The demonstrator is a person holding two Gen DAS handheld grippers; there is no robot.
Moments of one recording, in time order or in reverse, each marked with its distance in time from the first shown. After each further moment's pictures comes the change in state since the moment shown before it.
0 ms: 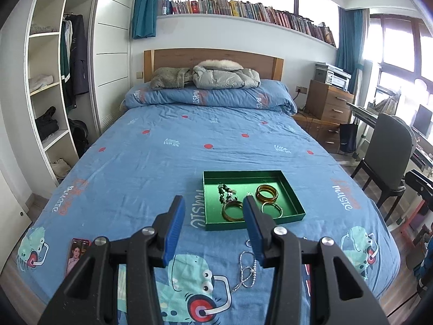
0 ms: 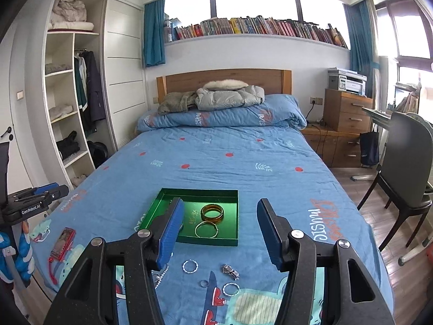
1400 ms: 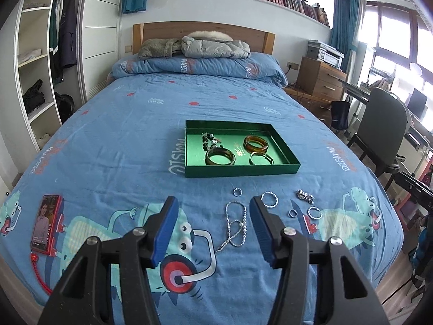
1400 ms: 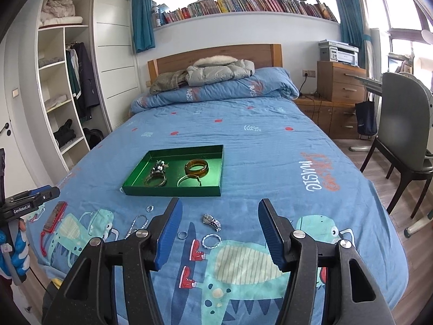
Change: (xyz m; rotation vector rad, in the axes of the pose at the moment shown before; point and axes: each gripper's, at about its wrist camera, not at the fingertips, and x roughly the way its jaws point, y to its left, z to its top) left arm 0.056 -0.022 -0.113 -0.002 0.124 -0.075; right arm 0.031 -0.054 -0.111 0.063 0.116 0.008
